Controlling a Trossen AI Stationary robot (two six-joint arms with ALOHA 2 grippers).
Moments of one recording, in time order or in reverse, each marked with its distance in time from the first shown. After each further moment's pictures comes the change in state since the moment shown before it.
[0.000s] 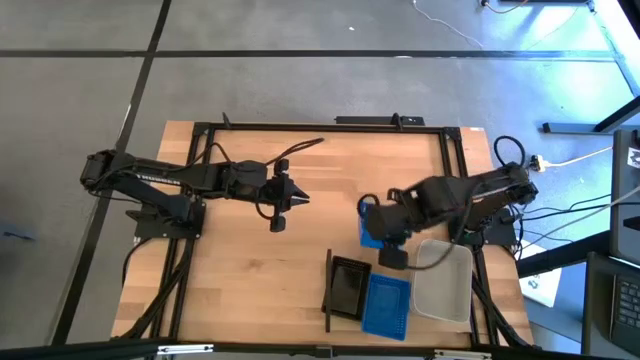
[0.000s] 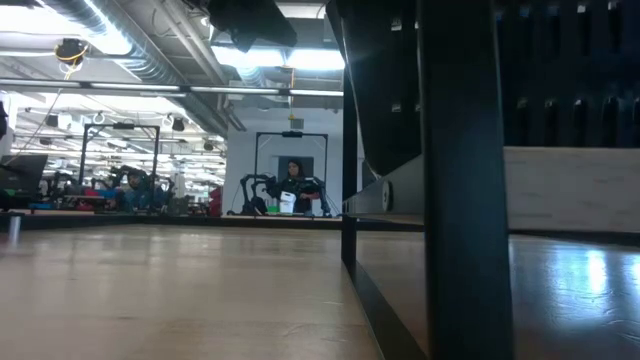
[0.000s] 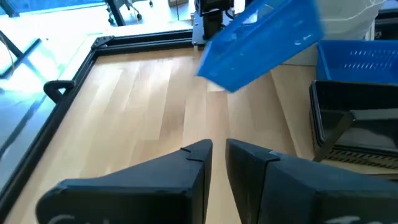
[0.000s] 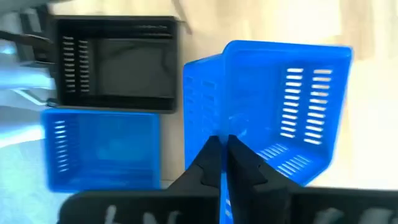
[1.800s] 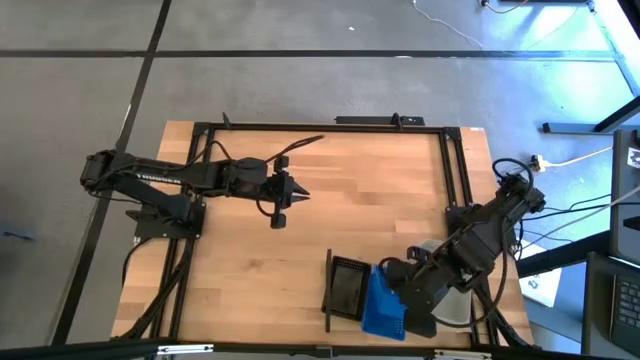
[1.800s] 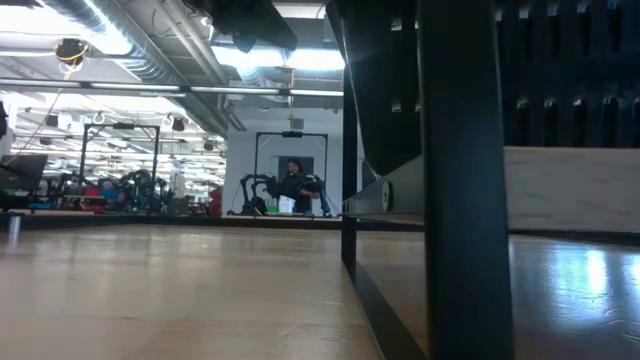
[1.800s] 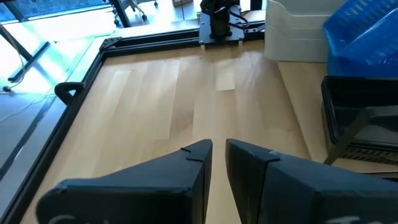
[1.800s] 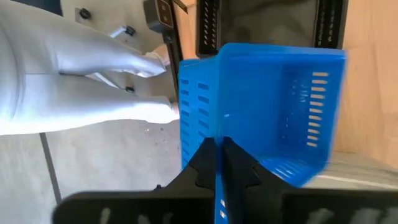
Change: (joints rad) left arm 0.021 0.000 0.000 0.000 0.000 0.042; right arm 0.374 0.020 0.022 0.168 -0.099 0.429
